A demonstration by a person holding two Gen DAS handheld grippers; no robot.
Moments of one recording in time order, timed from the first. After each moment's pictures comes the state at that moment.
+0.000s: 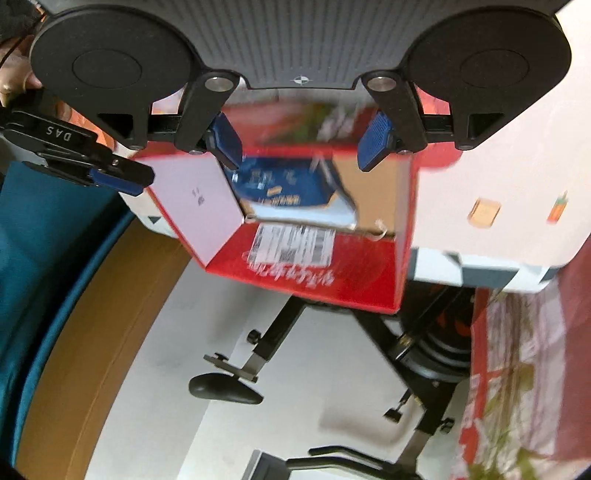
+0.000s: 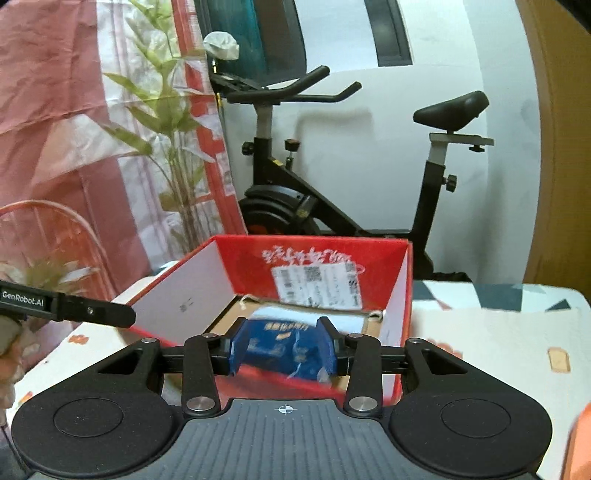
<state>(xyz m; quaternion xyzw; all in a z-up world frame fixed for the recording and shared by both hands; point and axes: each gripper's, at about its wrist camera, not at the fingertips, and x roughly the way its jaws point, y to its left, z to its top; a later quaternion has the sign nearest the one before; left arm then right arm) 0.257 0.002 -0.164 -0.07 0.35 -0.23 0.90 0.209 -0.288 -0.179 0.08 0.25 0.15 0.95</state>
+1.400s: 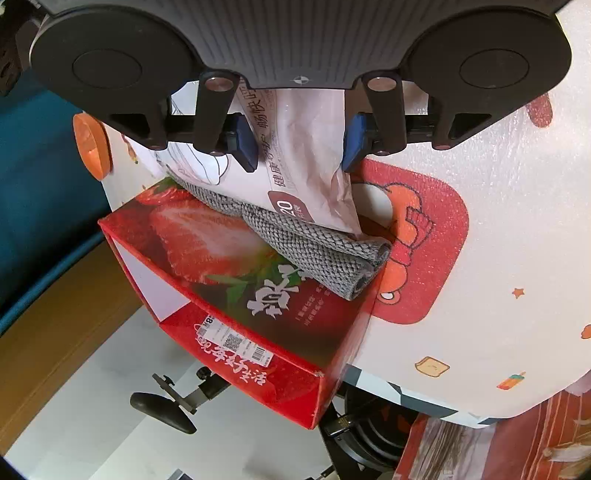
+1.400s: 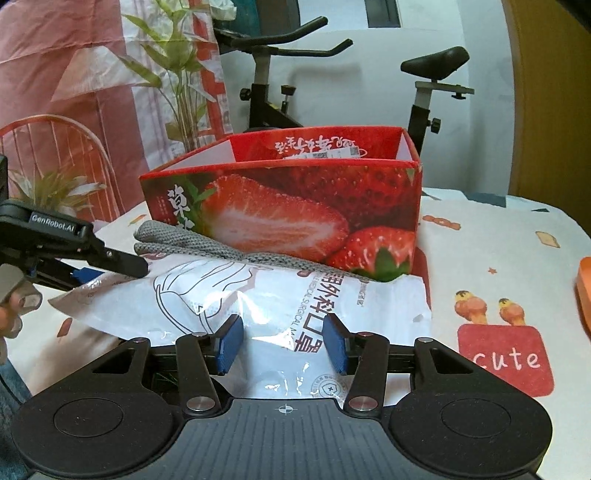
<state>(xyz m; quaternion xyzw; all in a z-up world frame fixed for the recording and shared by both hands) 0.204 0.031 -0.255 -0.18 0.43 -0.18 0.87 0.096 -0.243 -0.273 0.06 0.30 0.12 0.95</state>
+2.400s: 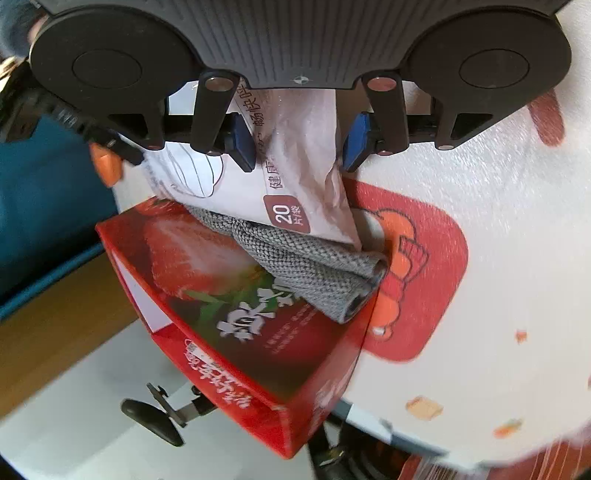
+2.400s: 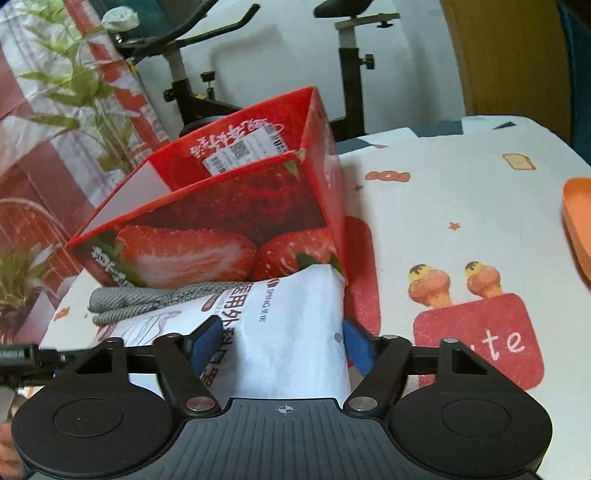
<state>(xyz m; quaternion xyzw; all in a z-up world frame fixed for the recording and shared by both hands) 0.222 0.052 -0.278 -0.24 0.47 -0.20 0.82 0.152 -0.310 -0.278 0.20 0.37 0.07 0.91</state>
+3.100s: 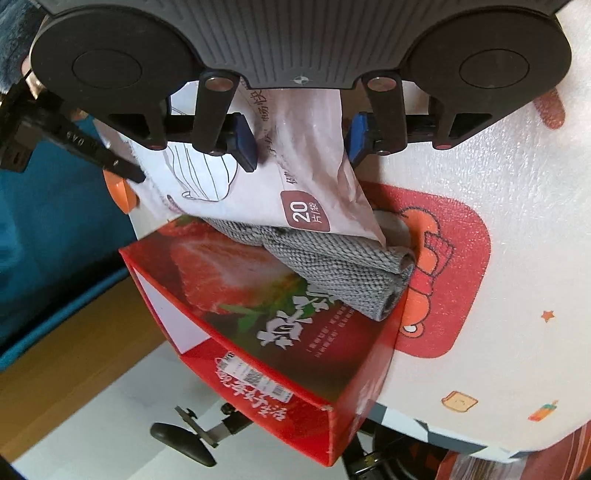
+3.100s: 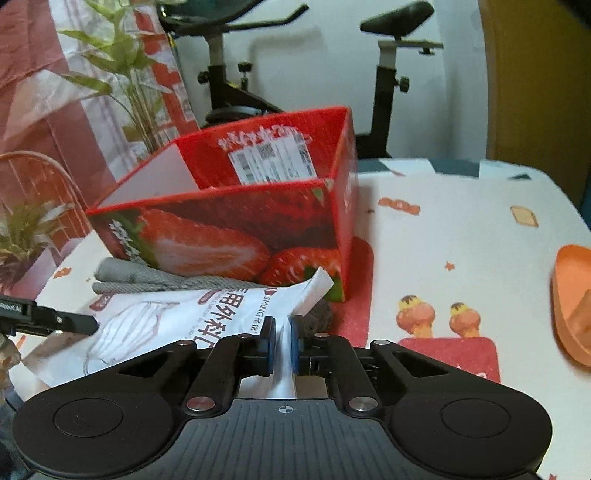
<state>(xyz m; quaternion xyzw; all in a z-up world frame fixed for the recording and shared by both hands) 0.217 0.040 -0.261 -0.19 0.47 -0.25 0.82 0.137 -0.308 -0.245 0.11 0.36 0.10 0.92</state>
